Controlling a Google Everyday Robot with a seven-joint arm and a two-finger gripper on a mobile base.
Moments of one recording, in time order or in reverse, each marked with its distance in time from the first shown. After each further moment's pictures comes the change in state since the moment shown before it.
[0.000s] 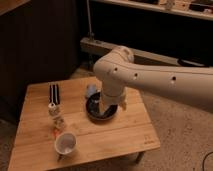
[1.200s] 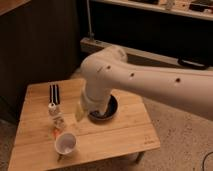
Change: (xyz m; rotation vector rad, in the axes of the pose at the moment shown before) arm 0.035 0.117 -0.030 -0.250 -0.032 -0.272
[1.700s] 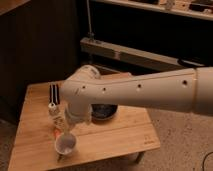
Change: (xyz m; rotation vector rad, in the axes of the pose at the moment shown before) arm -0.004 0.036 0.072 -0.003 0.049 -0.096
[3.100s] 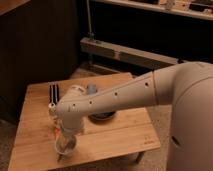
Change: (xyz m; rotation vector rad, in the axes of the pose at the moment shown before) arm 0.001 0.014 0.097 -0.018 0.064 -0.106
